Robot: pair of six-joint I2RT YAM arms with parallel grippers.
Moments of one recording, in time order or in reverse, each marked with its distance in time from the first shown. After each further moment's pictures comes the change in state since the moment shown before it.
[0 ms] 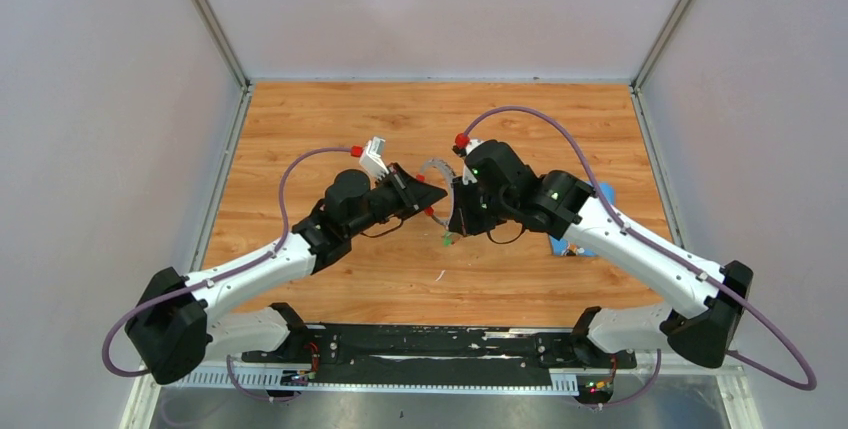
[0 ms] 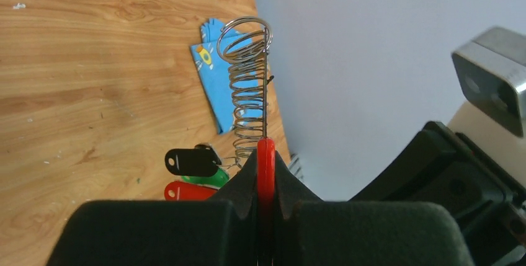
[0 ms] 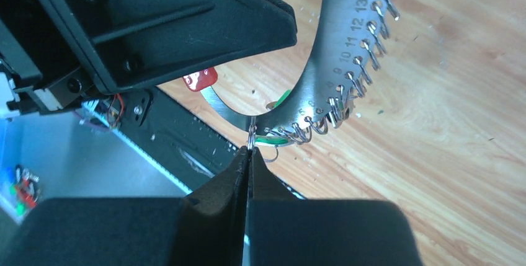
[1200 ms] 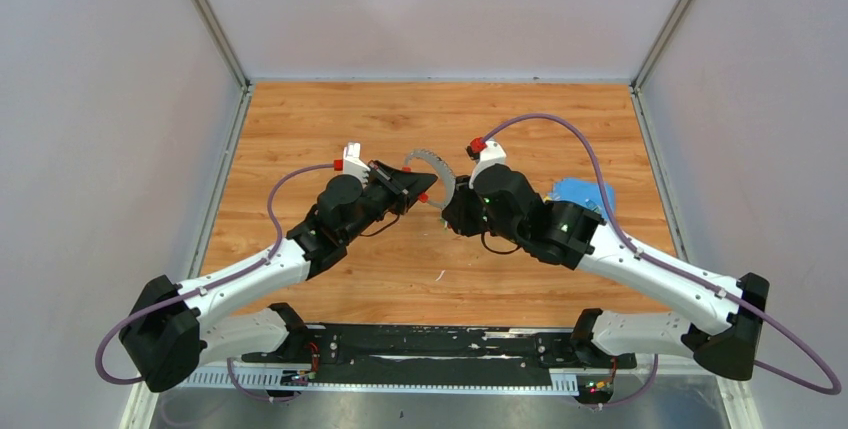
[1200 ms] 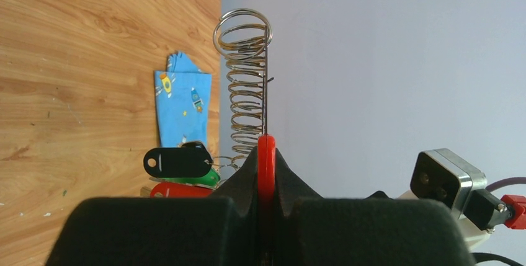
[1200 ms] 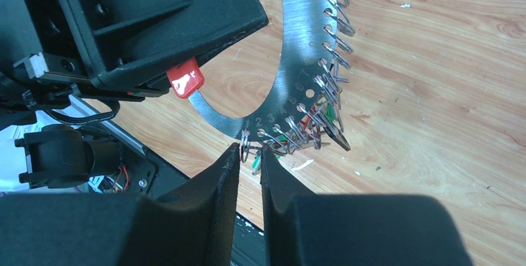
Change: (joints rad) left arm -0.002 -0.049 -0.034 0.039 -0.182 -0.293; right arm 0.101 -0.117 -0.180 0.286 0.257 0.069
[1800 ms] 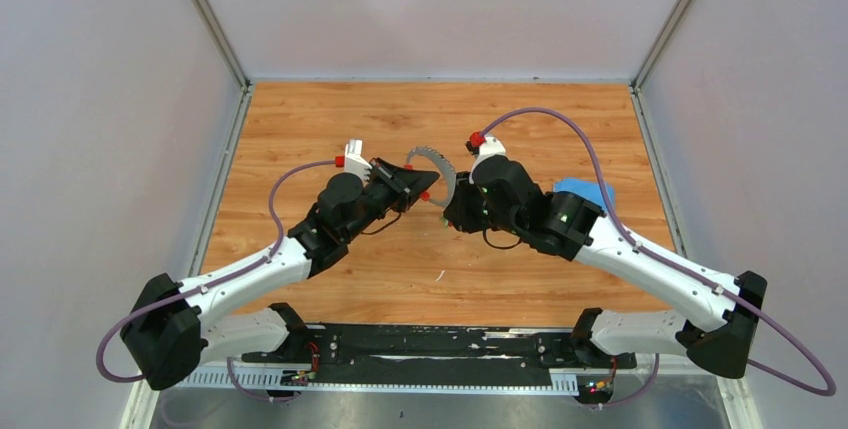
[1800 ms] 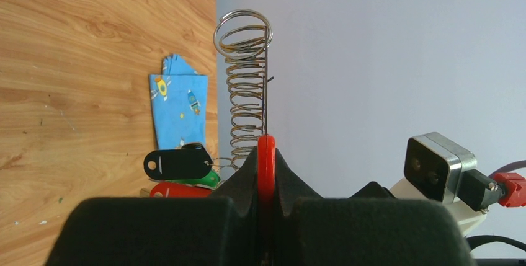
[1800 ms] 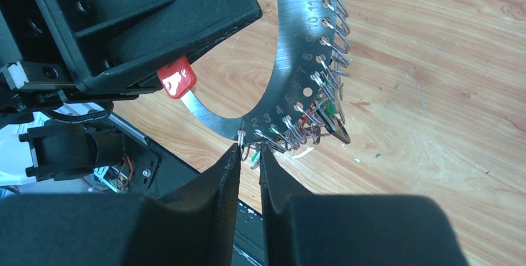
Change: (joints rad) left arm -0.005 0.012 0.017 0.014 0.003 0.023; right arm -0.035 0.029 0.060 -0.079 -0.060 0.013
